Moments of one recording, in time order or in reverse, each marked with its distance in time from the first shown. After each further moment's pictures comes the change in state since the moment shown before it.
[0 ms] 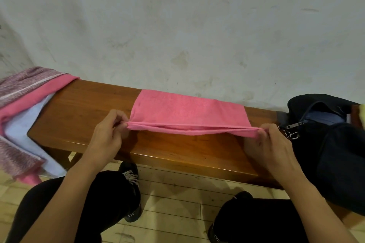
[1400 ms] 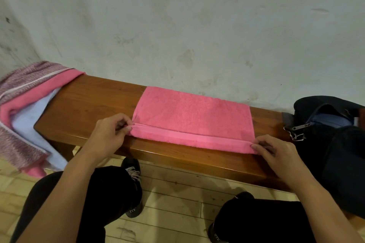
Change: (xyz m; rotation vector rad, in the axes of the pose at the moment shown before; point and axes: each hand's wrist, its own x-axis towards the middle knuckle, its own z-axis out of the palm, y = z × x) left_hand 0.005 0.005 -0.007 0.118 -0.108 -0.216; right_hand 0.000 0.009 -0.007 -0.011 -0.297 0.116
